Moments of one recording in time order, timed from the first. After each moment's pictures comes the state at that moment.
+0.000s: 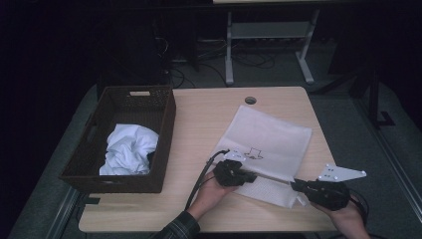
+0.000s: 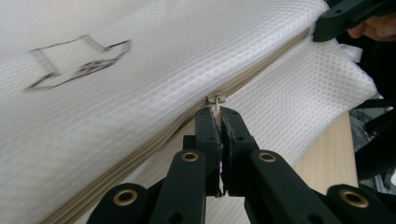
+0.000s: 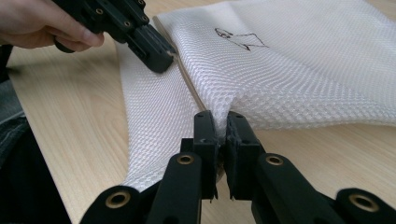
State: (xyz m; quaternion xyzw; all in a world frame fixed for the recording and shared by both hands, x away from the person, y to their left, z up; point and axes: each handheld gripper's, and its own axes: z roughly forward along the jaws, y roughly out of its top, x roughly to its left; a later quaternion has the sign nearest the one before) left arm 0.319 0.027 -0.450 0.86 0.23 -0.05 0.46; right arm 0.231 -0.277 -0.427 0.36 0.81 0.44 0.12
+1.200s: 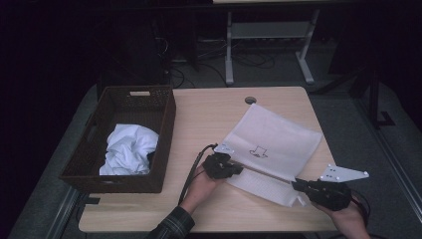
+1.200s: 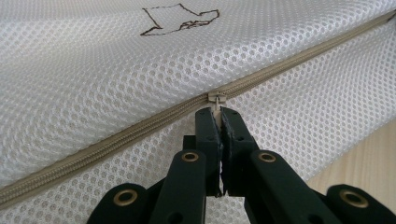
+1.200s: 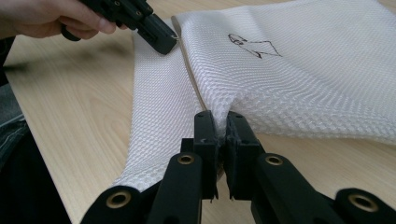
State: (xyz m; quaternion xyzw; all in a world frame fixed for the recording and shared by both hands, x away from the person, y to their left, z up) left arm 0.339 0.052 -0.453 0.87 0.27 0.00 0.41; right arm 0.229 -0.278 -0.425 0.36 0.81 0.45 0.13
